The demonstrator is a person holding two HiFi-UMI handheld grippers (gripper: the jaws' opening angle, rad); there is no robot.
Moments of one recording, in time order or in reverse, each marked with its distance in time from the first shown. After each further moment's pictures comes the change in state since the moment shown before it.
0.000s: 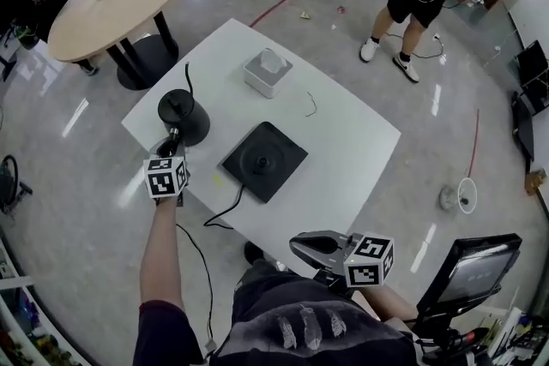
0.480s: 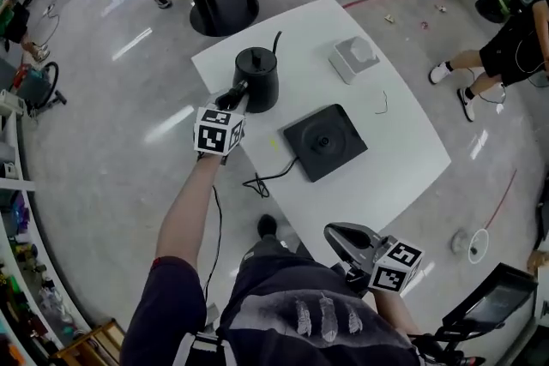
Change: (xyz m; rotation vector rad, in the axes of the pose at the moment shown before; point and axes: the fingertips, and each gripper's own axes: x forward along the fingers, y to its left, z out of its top) left arm -0.033 0.000 0.022 -0.009 -0.084 -0.040; right arm 0.012 0.012 0.001 -0.027 0.021 0.019
